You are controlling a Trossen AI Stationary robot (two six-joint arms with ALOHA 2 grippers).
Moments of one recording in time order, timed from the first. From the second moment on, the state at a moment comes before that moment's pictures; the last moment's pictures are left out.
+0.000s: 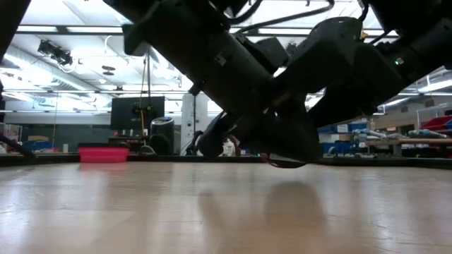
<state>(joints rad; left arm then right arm) -0.37 2.18 1.38 0.08 -0.57 -0.92 0.39 1.55 0.52 0.42 0.56 0.41</state>
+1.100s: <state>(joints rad) -0.43 2.17 1.38 -0.10 -0.37 -1.02 0.39 1.54 0.52 0.30 0.38 0.35</state>
